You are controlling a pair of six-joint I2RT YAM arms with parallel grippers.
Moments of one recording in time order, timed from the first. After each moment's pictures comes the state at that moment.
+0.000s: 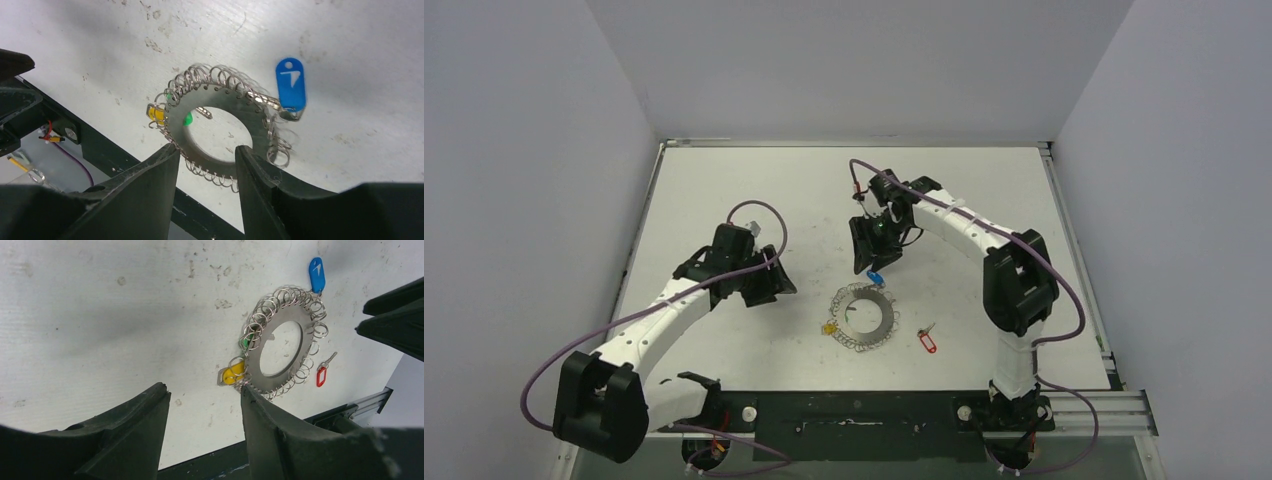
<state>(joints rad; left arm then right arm) -0.36 1.19 0.76 -0.54 0.22 -0.71 0.58 1.91 1.56 -0.92 -0.40 0.28</state>
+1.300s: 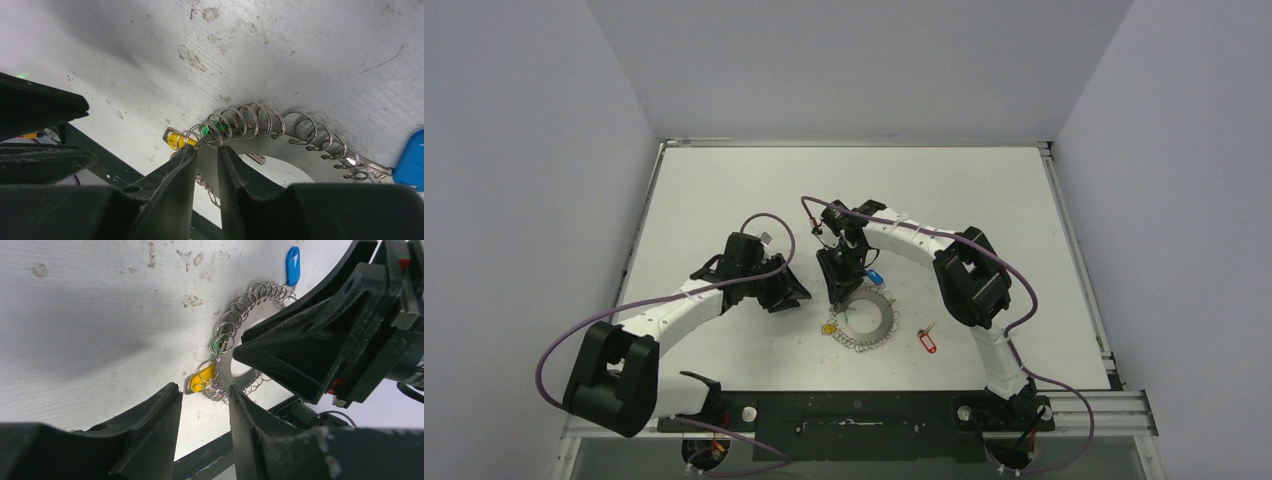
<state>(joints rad) -0.35 1.27 0.62 -0.28 0.40 -0.89 0.78 2.15 1.68 -0.91 -0.40 0.32</state>
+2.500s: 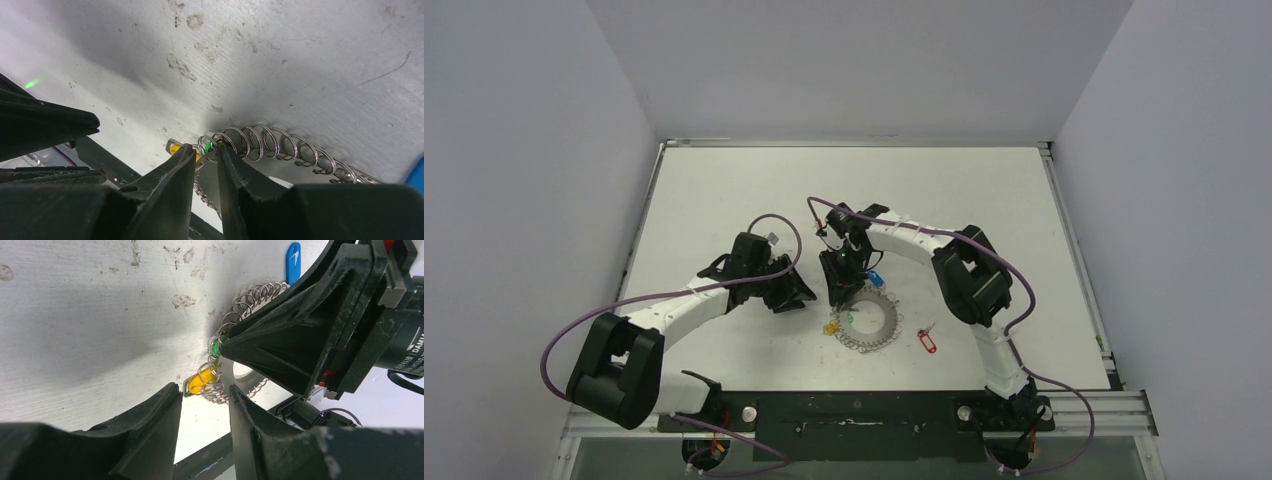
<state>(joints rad) -0.41 1.33 0.63 -0.24 0.39 -0.90 0.76 2.16 1.62 -0.84 -0.44 0.35</state>
